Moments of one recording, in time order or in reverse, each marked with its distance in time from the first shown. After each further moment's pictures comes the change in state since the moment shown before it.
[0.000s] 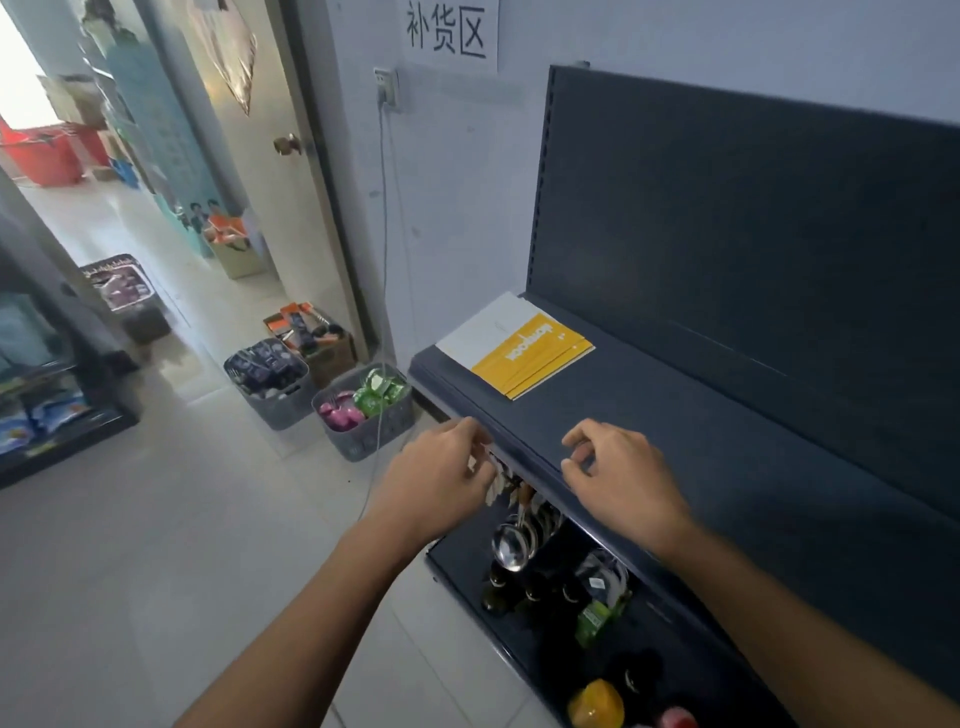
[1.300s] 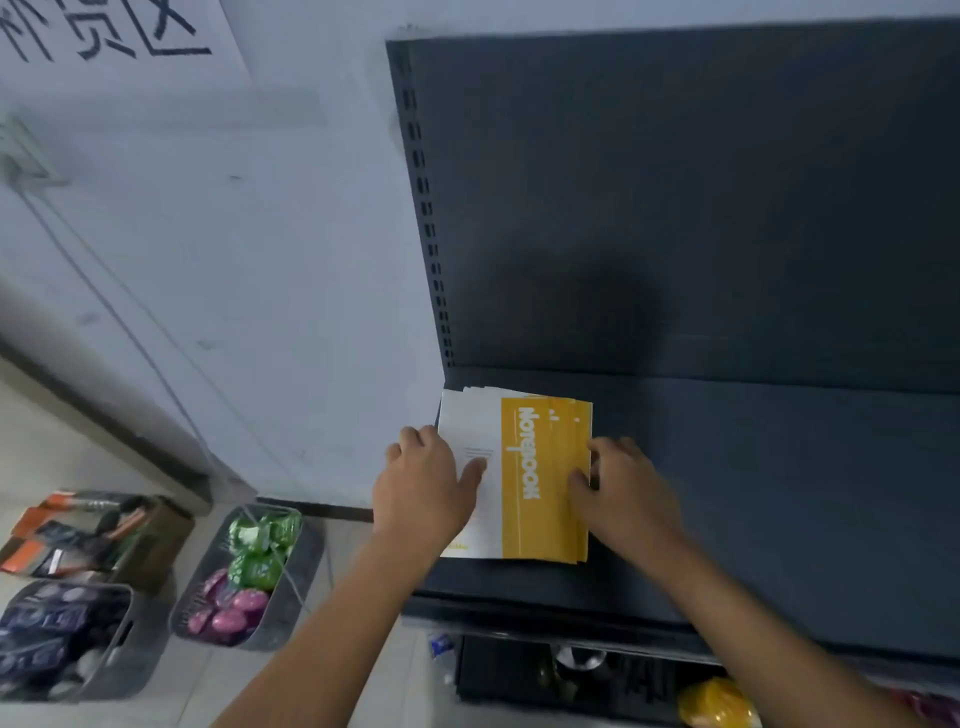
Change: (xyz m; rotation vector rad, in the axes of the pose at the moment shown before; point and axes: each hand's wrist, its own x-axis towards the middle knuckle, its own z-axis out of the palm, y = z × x) left_hand 0.333 -0.120 0.028 0.183 -0.236 0.241; right_hand 0.222 -0.027 0.090 0.088 0.305 0.767
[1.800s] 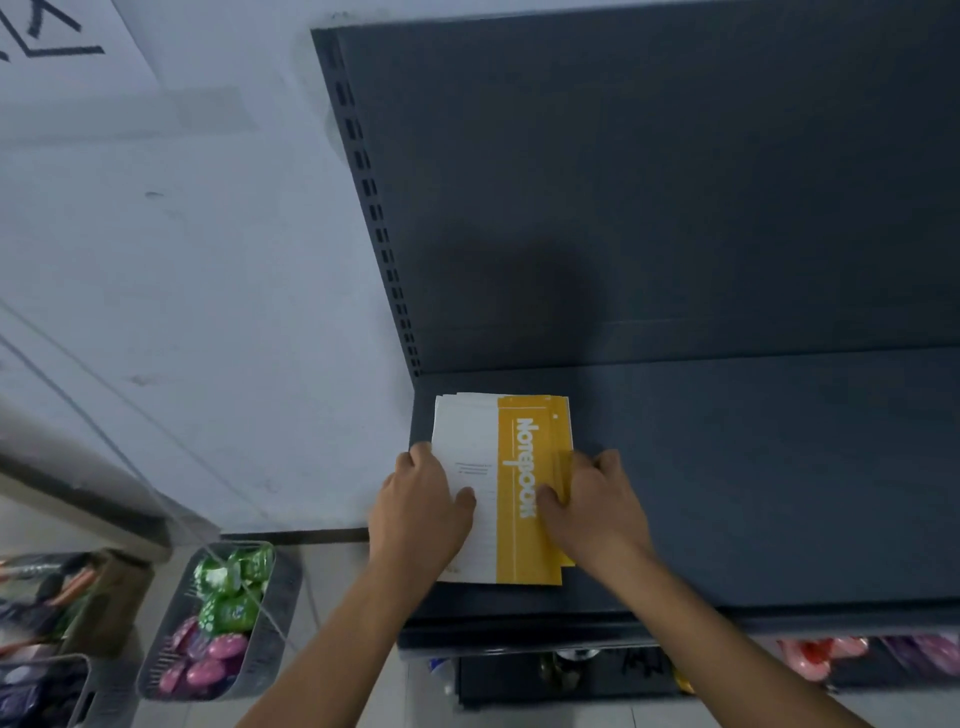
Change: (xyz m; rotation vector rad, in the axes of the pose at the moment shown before) left_hand 0.008 -0.001 0.011 -0.142 -0.098 0.041; right_hand -0.009 -0.015 0.028 0.056 -0.017 0.185
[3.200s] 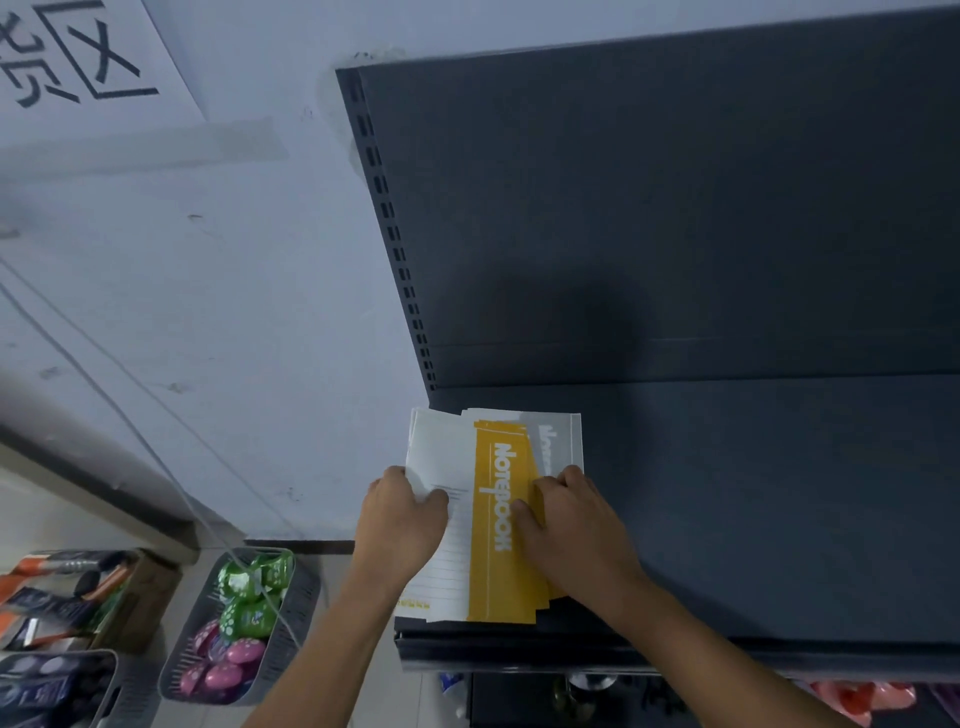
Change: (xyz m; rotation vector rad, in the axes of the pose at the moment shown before) left_hand -0.001 -0.012 -0.016 -0.353 0.027 -0.210; right_hand -0.001 -0.007 0.010 -0.052 -0.016 -0.295
